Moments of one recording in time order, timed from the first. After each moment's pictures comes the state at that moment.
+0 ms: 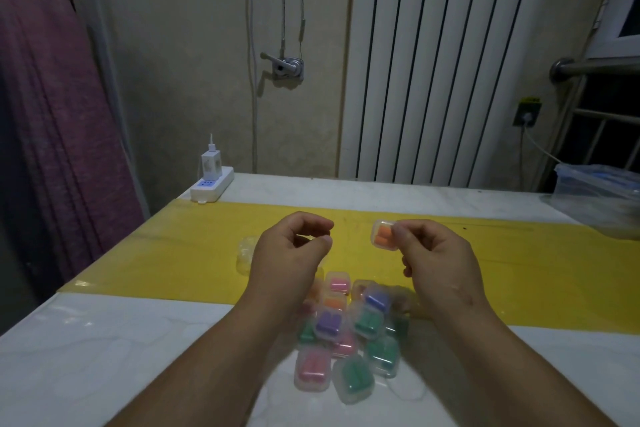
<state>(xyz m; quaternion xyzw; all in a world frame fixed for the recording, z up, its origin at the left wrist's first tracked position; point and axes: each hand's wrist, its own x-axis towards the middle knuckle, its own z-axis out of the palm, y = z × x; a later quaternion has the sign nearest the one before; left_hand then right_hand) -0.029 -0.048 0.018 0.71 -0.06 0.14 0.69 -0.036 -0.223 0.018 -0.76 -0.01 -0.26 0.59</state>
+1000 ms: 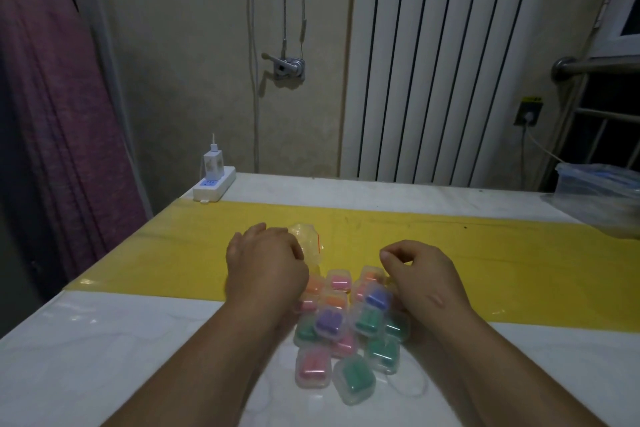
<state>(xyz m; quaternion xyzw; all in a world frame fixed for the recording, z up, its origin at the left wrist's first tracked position) -0.014 -0.029 0.009 0.96 0.02 0.17 0.20 -0.021 -0.229 -0.004 -0.90 0.04 -0.17 0.41</state>
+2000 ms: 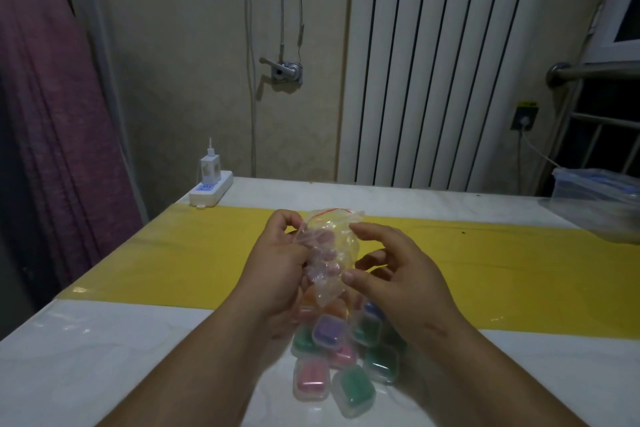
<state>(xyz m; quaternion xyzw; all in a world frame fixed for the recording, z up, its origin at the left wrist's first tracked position) -0.031 -0.045 0.030 0.52 -0.05 -0.01 0.85 -0.048 -0.200 0.012 -0.77 -0.17 -0.17 0.59</state>
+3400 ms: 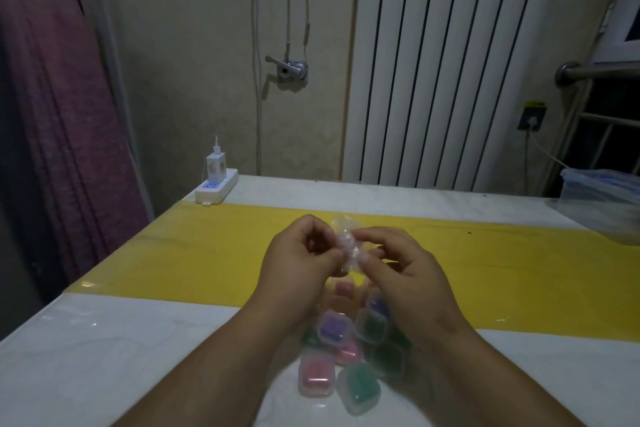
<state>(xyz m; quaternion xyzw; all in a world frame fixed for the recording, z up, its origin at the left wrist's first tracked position) -0.037 -0.051 0.025 0.71 -0.09 0.10 0.69 -0.050 -0.194 0.012 -0.75 -0.13 -0.16 0.63</state>
